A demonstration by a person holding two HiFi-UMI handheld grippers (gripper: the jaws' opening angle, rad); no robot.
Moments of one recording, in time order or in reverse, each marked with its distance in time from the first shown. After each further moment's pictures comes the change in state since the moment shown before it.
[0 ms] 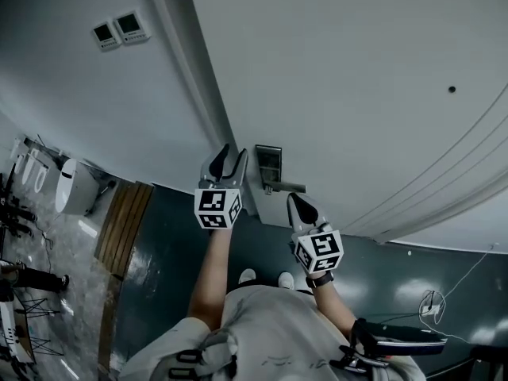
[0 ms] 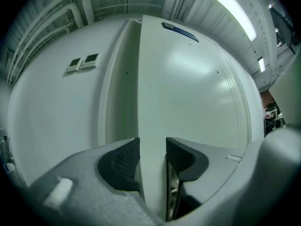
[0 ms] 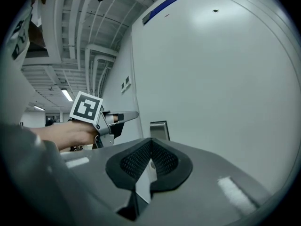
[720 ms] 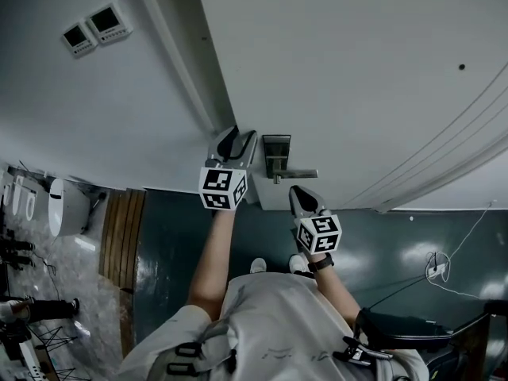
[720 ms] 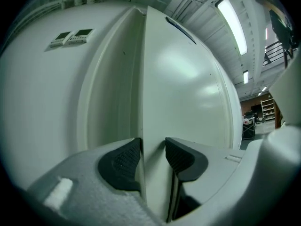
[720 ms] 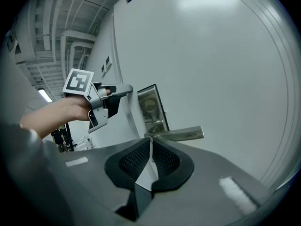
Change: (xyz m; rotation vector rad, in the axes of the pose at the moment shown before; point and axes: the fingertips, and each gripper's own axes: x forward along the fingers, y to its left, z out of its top) left arm 0.044 0.005 -0.021 -0.037 0.029 -0.250; right arm 0.033 -0.003 -0.089 0.160 0.162 -0.188
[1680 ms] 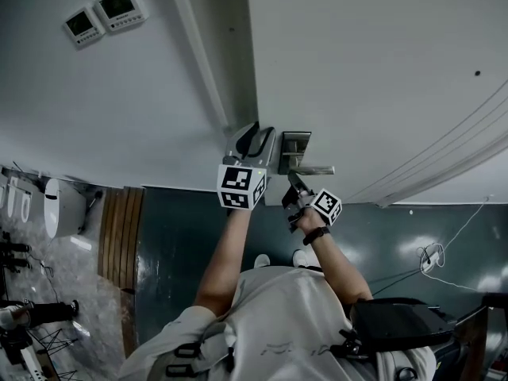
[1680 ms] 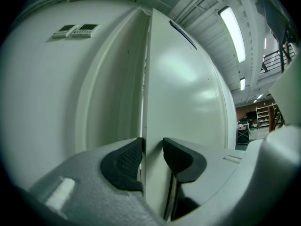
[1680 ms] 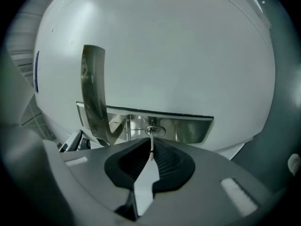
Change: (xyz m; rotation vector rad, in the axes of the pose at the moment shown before) left arm 0.003 -0.002 -0.001 -0.038 -0.019 -0.067; right arm 0.097 -0.033 -0.070 1.163 -0.174 0.162
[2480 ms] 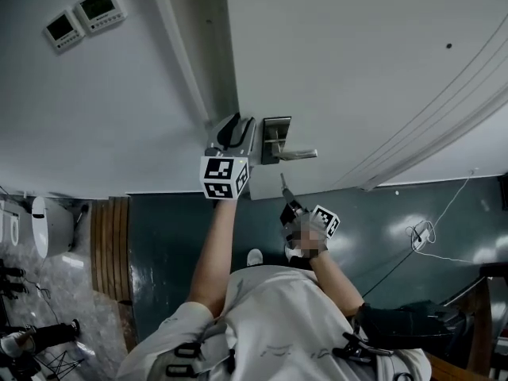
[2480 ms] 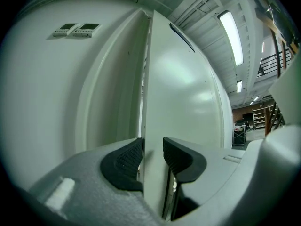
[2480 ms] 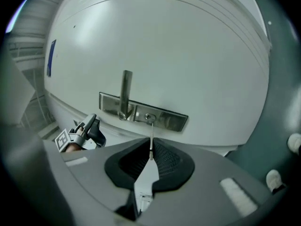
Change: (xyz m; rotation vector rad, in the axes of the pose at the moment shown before) left arm -0.007 -0.001 0.002 -0.013 -0.014 -0.042; right arm -0.096 -0.011 -0.035 -0.131 -0.006 -0.061
